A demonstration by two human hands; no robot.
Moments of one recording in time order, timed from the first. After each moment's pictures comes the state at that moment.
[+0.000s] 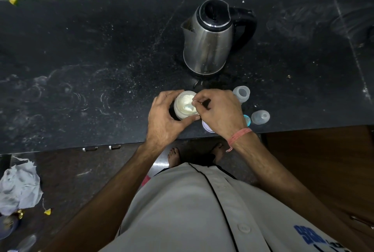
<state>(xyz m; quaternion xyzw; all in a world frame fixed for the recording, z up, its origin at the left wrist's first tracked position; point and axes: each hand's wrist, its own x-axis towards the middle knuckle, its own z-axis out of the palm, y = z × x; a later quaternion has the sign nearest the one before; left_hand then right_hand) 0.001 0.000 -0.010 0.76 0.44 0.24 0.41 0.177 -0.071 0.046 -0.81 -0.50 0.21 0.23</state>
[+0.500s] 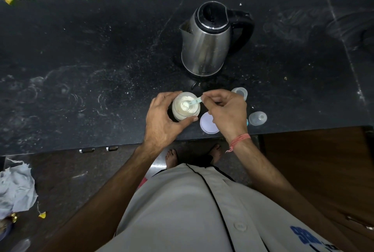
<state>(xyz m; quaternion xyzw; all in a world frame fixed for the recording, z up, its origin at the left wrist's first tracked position) 0.001 0.000 -0.011 0.77 0.45 0.23 0.39 0.179 -0.082 0.033 -0.79 -0.24 0.31 0.47</state>
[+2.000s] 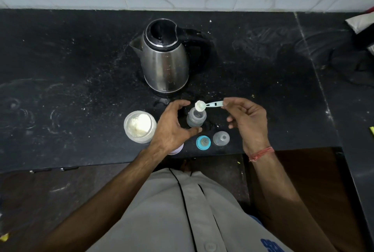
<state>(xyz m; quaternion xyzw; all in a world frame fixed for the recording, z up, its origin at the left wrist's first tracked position) 0.154 -0.030 -0.036 0.73 0.44 0.16 0.49 0.349 -0.146 0.021 -0.72 -0.17 0.35 0.58</state>
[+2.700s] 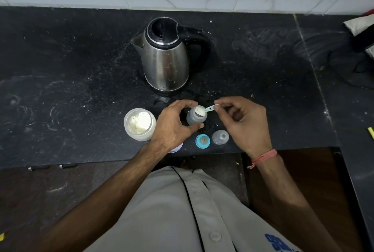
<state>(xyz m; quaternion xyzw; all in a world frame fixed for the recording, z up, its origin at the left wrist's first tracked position) 0.156 -0.030 -0.030 0.78 0.40 0.19 0.45 0.338 -0.155 0.049 -0.76 -0.47 0.17 0.41</state>
